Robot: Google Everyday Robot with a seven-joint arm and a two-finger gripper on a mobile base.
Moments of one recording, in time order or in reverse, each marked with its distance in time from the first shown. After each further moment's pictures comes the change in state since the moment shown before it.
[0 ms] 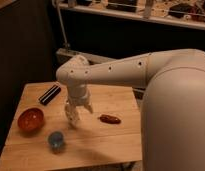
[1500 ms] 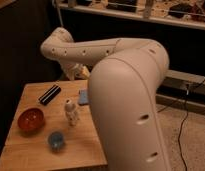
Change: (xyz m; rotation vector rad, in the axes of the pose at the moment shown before) arm -0.177 0.020 -0.058 0.202 -0.287 0.141
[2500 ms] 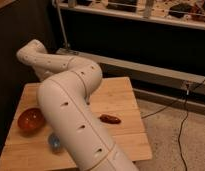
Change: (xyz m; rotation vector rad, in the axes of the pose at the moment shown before) arm -0.009 0.196 0.083 -0.113 0.114 -0.030
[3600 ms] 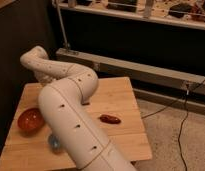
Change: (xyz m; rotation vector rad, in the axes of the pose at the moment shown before) arm -0.004 0.022 0.041 -0.082 0.032 0.295
